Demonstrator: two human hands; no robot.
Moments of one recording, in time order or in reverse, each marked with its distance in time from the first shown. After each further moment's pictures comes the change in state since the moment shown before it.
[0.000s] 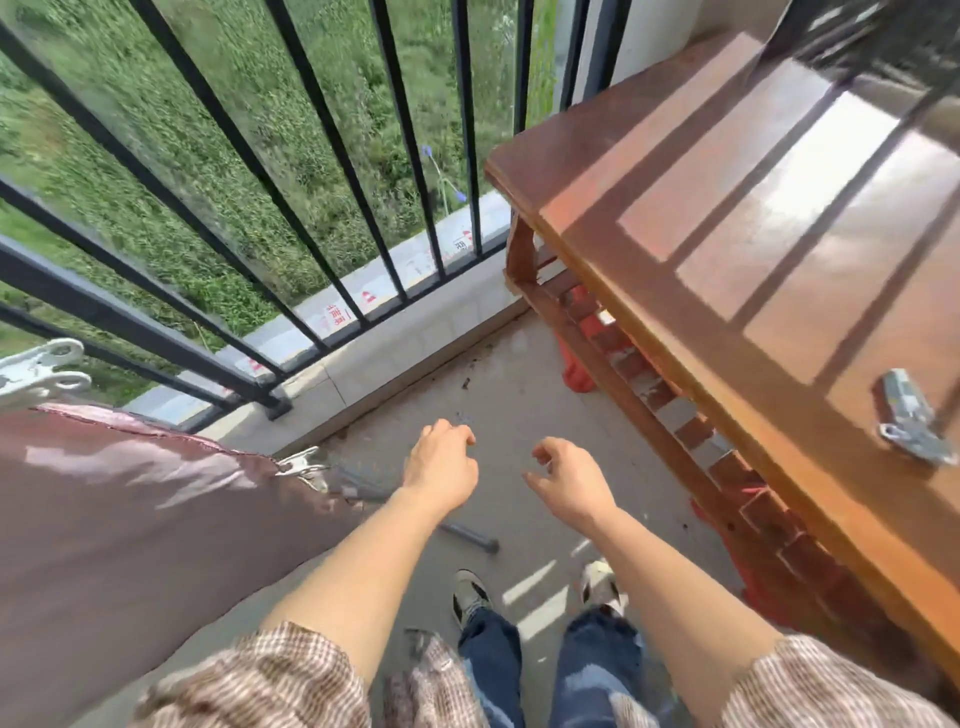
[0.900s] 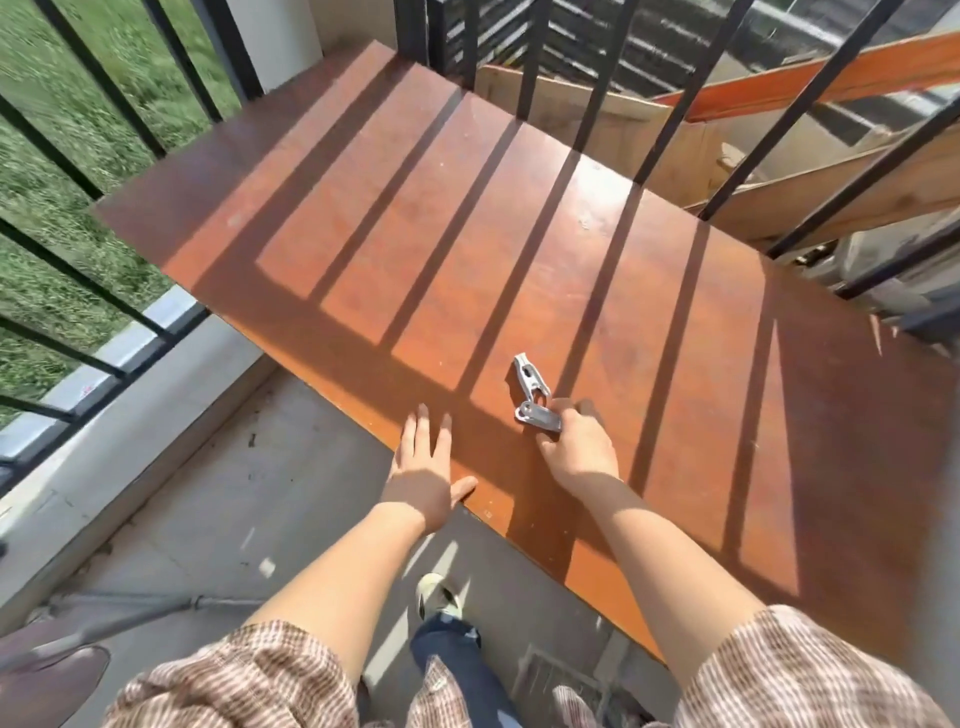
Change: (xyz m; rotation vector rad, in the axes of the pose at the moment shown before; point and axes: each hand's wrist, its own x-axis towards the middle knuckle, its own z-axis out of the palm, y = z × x) left_hand 0.017 0.336 0.154 0.288 -0.180 0.417; right_hand -0.054 0.289 -0.258 -0.037 0.335 0.454
